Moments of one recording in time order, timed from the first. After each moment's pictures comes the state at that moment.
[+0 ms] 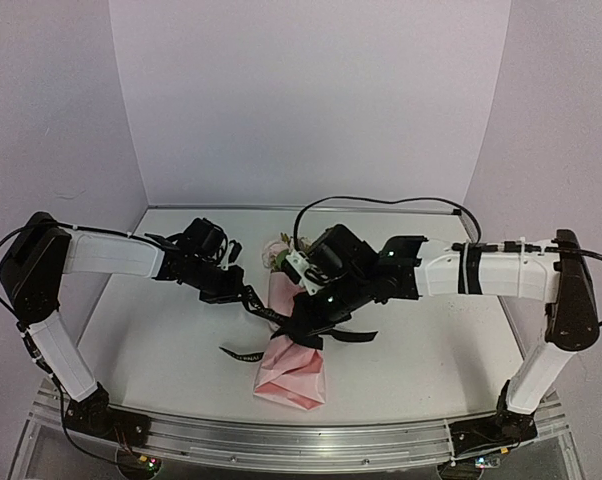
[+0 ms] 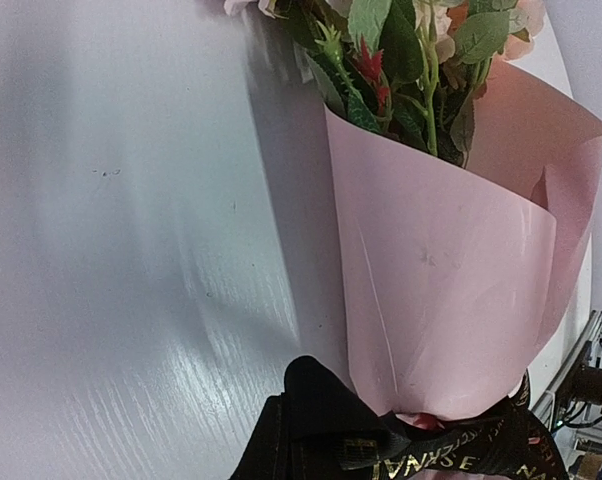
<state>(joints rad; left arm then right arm) -0.64 1.70 1.01 -0.24 0.27 -0.57 1.07 1.73 1.34 -0.53 -0.19 0.54</state>
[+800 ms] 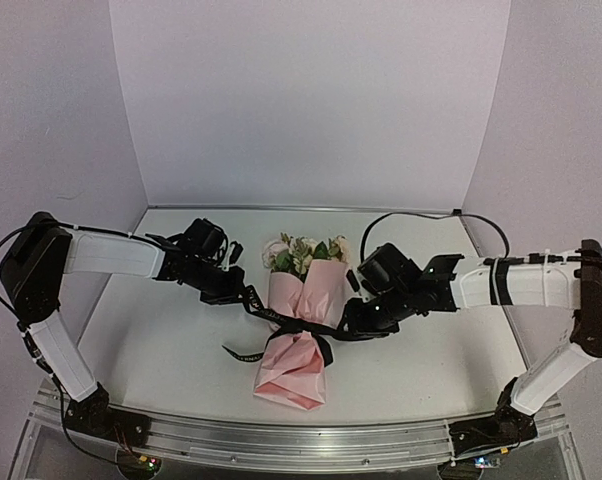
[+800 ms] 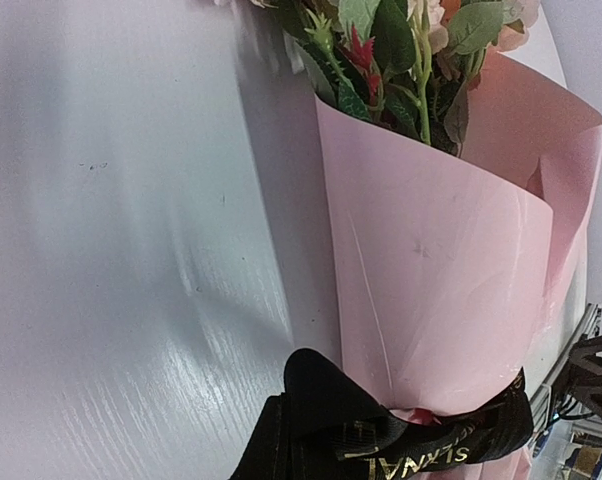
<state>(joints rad) -0.64 1.70 1.01 -0.24 0.29 -0.57 0.91 1.55 1.02 -0.47 -0.08 0.70</state>
